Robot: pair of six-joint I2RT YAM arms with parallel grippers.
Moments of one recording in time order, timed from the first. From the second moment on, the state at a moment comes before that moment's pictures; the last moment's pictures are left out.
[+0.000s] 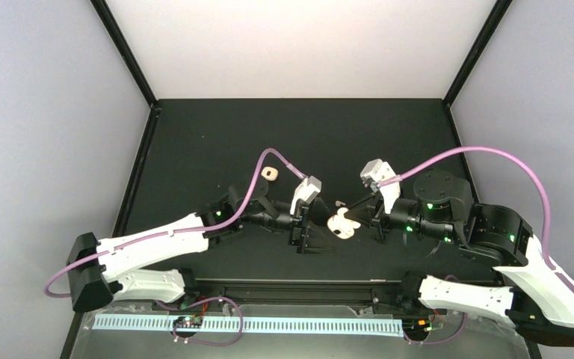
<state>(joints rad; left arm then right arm) -1.09 1.19 0.93 0.21 0.67 -0.58 1.09 0.84 1.41 -1.02 -0.02 0.22</state>
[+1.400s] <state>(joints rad) -0.95 0.82 0.72 -0.03 0.48 0.07 1.09 0.95 1.25 -0.76 -0.01 -0.18</state>
